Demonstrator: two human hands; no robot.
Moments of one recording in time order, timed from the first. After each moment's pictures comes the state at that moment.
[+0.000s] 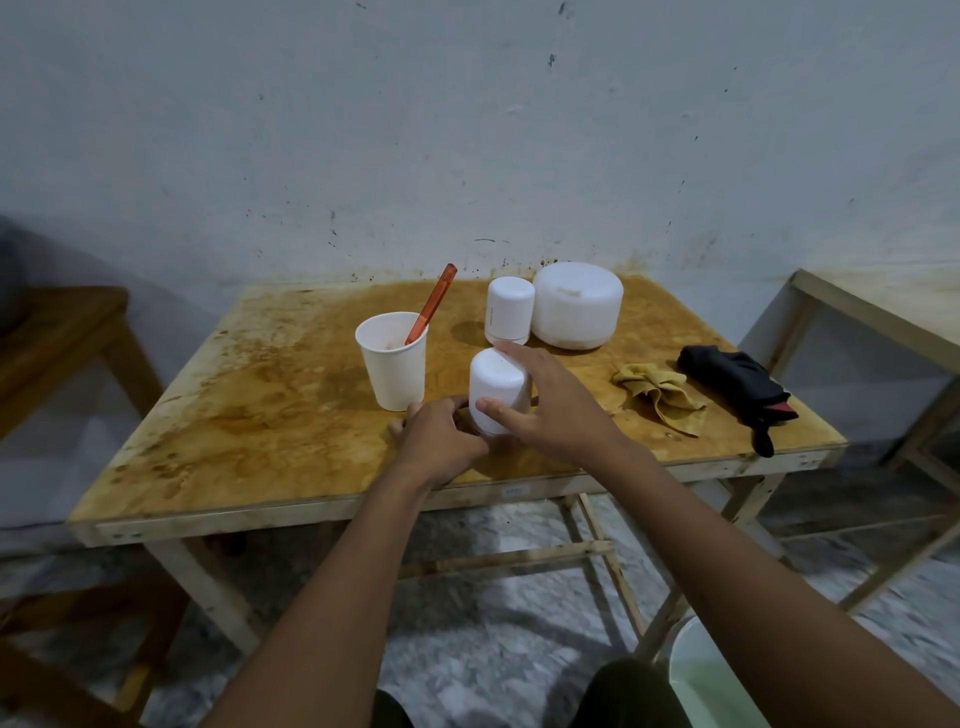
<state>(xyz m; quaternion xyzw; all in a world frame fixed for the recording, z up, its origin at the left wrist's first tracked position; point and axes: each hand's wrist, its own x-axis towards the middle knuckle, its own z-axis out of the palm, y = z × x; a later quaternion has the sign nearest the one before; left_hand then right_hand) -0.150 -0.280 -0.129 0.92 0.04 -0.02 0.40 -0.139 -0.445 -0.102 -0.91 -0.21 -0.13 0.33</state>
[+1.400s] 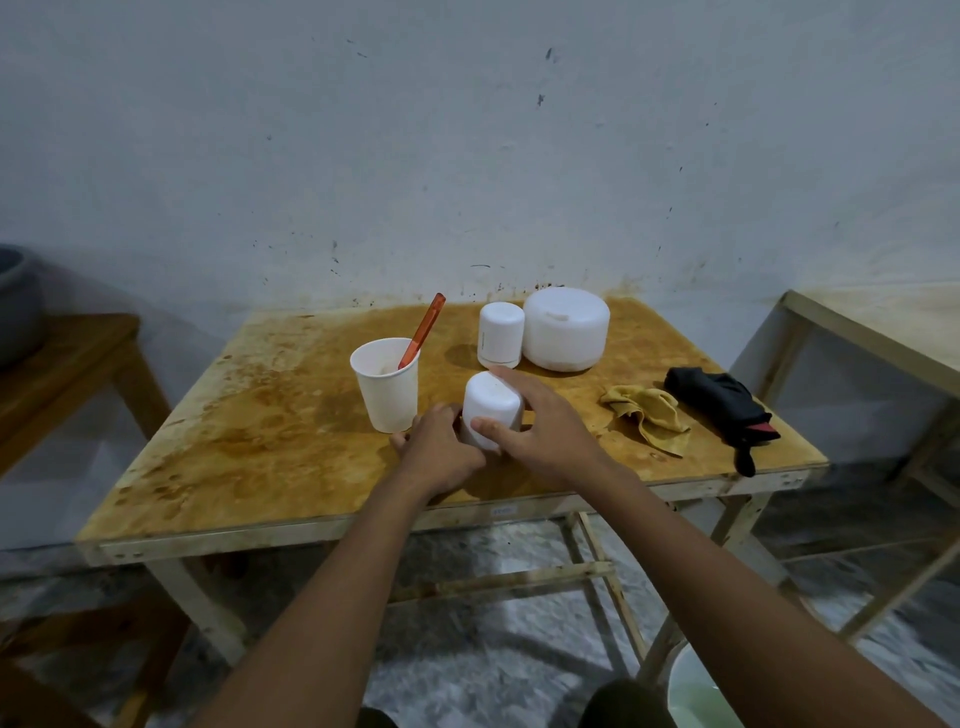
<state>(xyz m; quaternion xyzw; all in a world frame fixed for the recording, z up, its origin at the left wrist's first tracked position) -0.149 -0.294 -0.110 0.93 0.02 0.00 0.36 -0.138 -0.450 -0.104 -0.89 -0.18 -0.10 0.40</state>
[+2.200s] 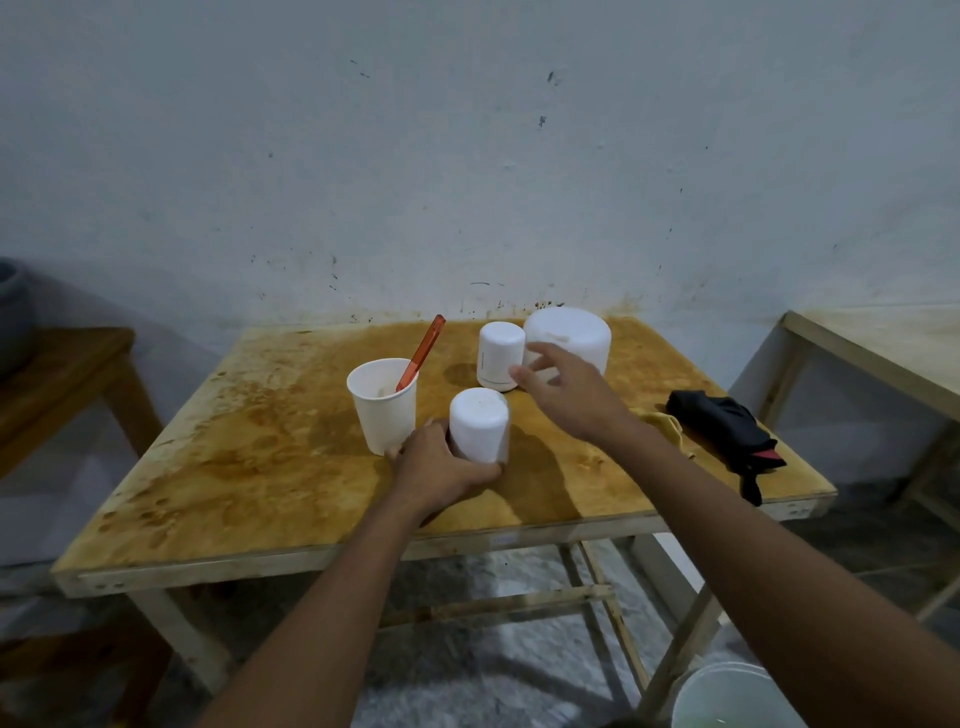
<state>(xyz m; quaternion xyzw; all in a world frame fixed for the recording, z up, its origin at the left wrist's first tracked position) -0.140 -0.291 -0.114 0.89 0.02 0.05 0.46 -0.096 -0.471 -0.058 -0.91 -0.11 -0.10 0.38</state>
